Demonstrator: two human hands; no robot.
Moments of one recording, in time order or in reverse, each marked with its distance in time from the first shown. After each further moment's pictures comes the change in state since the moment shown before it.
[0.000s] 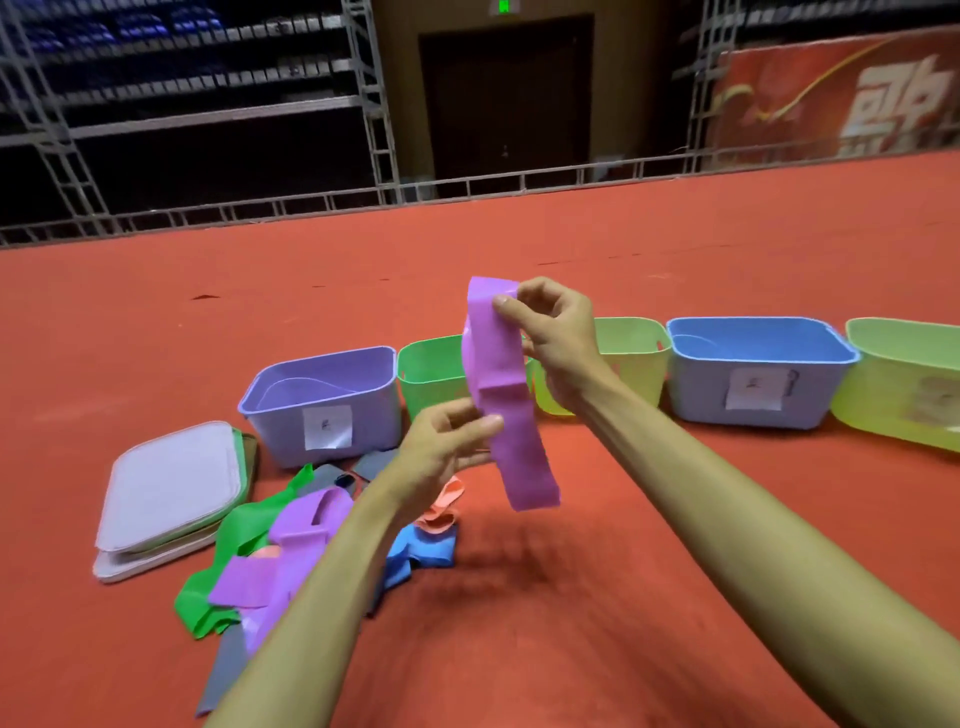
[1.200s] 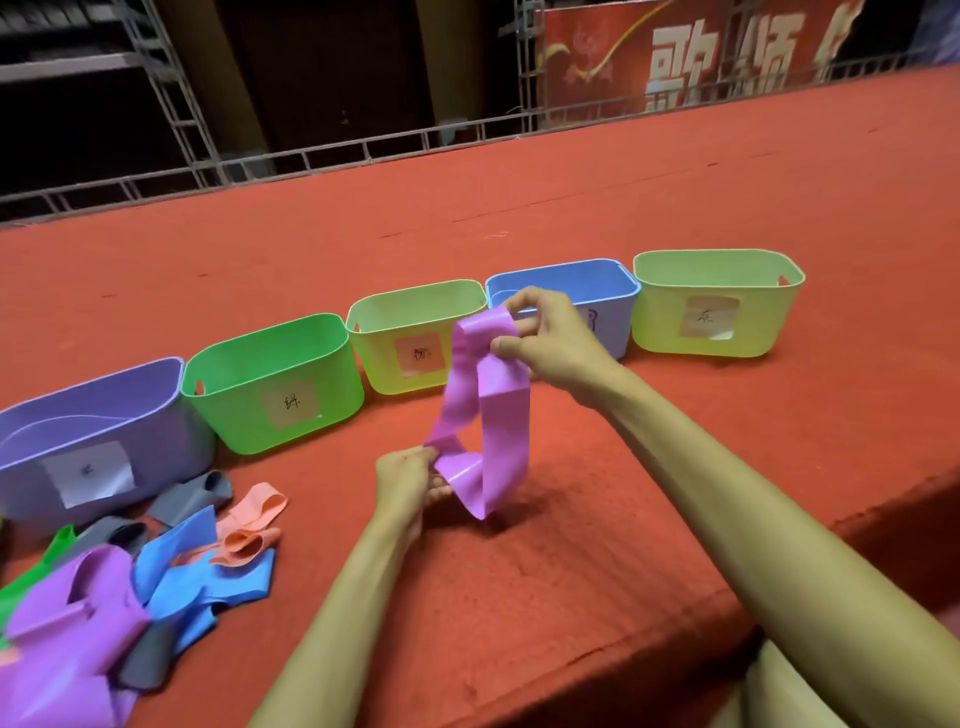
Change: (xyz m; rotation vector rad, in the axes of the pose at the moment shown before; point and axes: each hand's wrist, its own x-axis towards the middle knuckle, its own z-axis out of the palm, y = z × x) left_hand 0.073 -0.132 0.153 -0.005 0.345 -0.345; right_hand -0.053 -0.017 -0.215 -0.493 0.111 0.239
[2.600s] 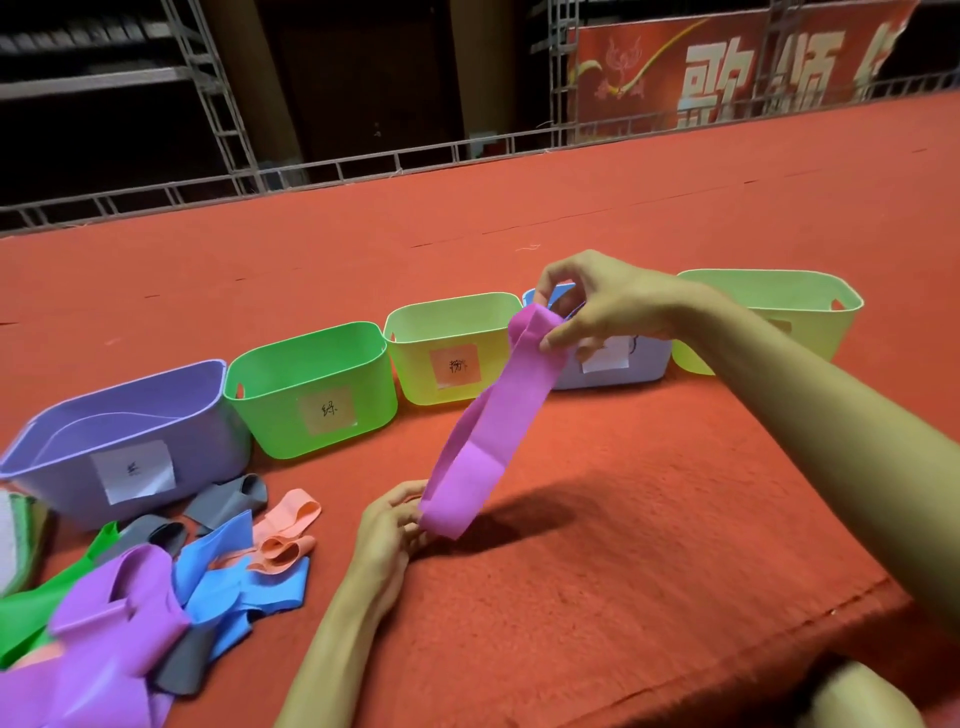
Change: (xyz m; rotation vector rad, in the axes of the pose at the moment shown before) left_hand -0.016 -0.013 -0.074 -0.059 -0.149 -0.003; right_hand 0.034 -0.063 -0.038 -0.410 -0.410 -0.041
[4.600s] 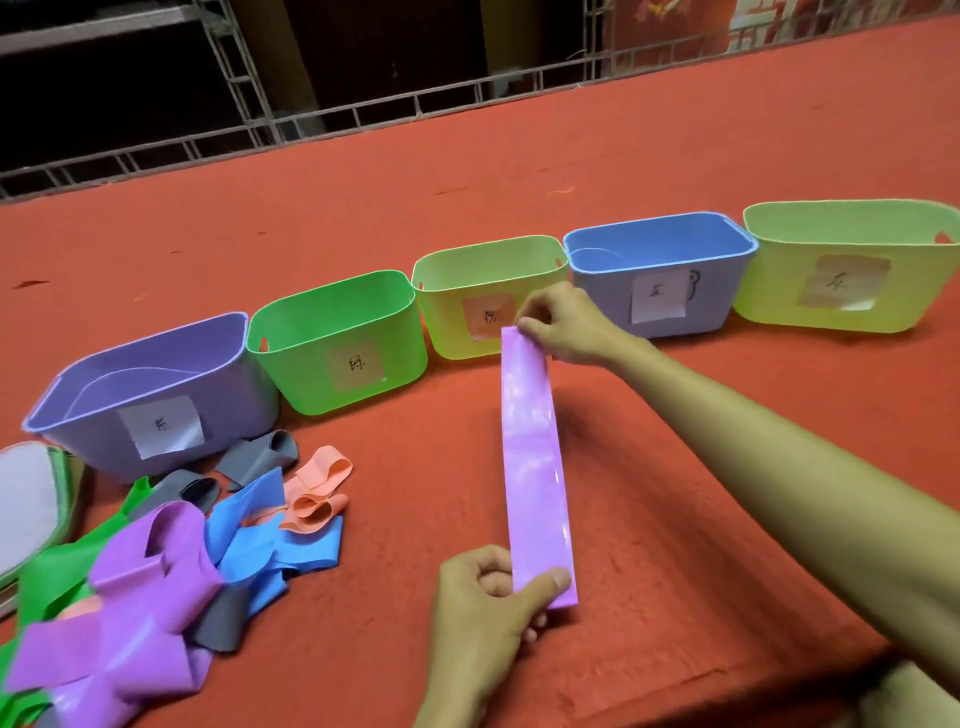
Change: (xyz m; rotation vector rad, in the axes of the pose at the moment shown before) left_hand -0.098 -0.040 0.033 0.277 0.080 -0.029; right_hand 0.105 0.093 0.119 -0.228 0.287 -0.104
